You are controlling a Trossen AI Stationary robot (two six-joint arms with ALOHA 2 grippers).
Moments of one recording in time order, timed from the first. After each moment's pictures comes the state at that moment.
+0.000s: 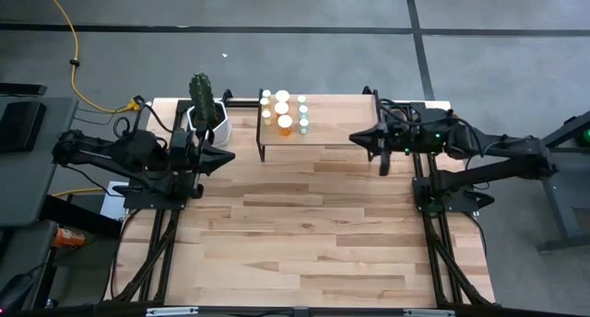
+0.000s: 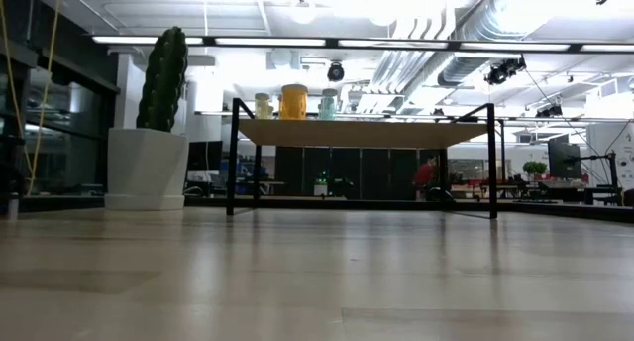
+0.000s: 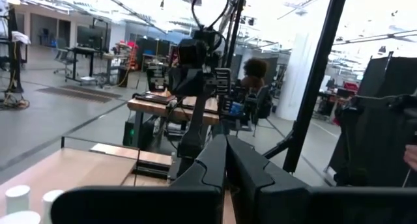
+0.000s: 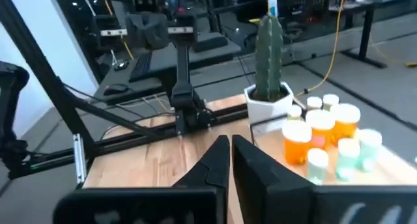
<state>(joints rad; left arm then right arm) -0.11 0.65 0.71 0.10 -0.25 -0.15 -0.06 0.90 1.01 -0.24 0.07 0.17</state>
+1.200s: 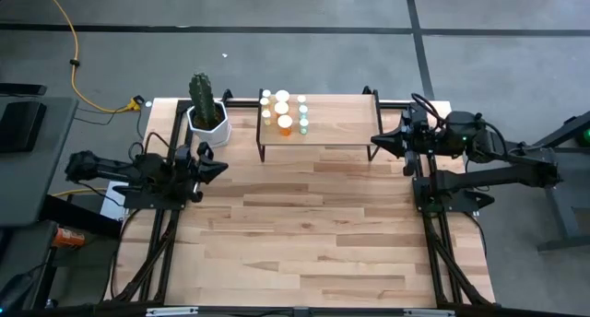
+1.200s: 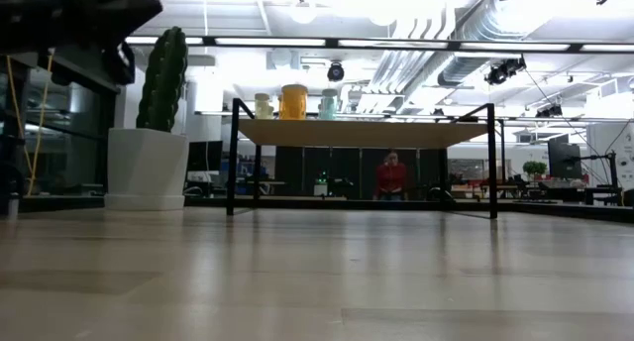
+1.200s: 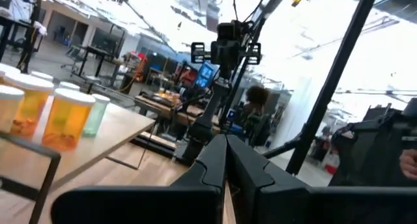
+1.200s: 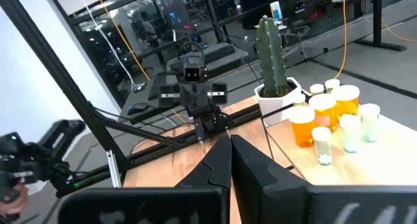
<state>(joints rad) -0.04 0.16 0.04 0.38 -0.25 -0.32 -0.09 0.65 0.89 -0.30 0.01 0.33</state>
